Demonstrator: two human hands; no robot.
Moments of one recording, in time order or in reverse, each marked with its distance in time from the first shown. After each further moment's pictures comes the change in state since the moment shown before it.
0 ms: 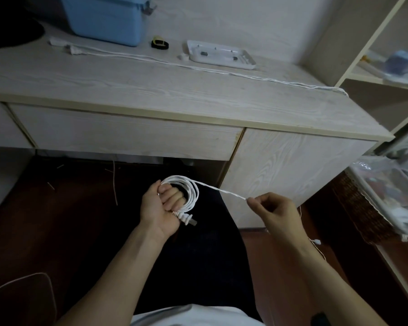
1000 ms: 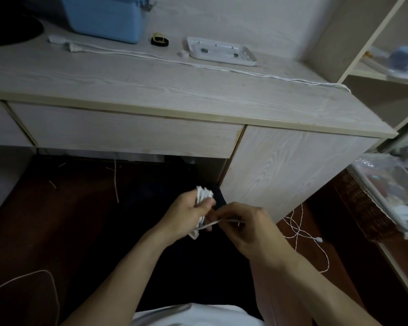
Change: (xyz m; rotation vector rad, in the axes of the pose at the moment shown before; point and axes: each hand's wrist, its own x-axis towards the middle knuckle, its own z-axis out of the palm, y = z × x) left_hand -0.019 -0.023 0.001 1.437 -0.299 0.173; right_hand -0.026 -0.024 0.030 -0.282 -0.340 -0.446
